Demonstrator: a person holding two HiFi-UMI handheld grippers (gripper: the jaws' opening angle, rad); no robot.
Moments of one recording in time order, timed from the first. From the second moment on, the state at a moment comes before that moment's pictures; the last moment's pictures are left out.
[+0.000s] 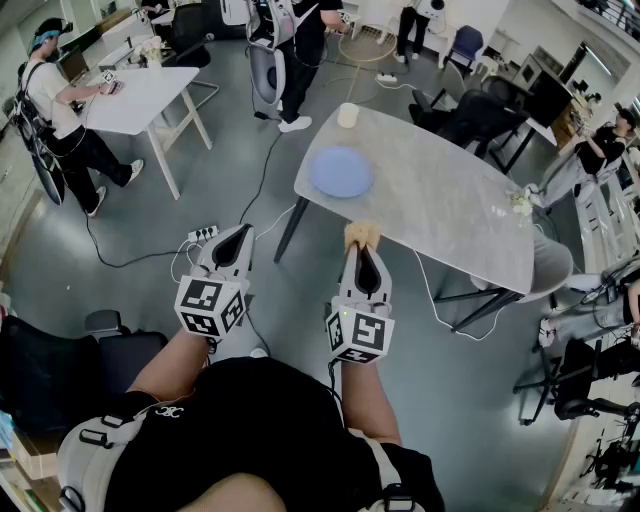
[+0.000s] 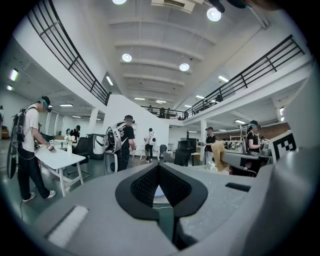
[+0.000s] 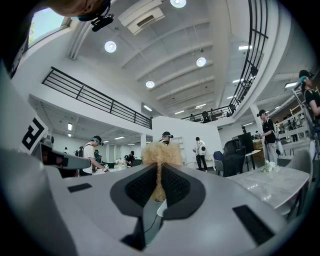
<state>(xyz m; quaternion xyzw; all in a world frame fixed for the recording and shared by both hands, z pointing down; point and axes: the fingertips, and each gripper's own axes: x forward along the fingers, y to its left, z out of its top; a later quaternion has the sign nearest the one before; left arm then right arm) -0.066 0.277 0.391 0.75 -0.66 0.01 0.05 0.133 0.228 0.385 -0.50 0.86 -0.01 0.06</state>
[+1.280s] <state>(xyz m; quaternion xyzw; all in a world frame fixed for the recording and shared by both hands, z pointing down) -0.107 0.253 0.413 0.81 -0.59 0.01 0.07 0.064 0.236 0.398 -0.55 0.84 0.01 0.03</state>
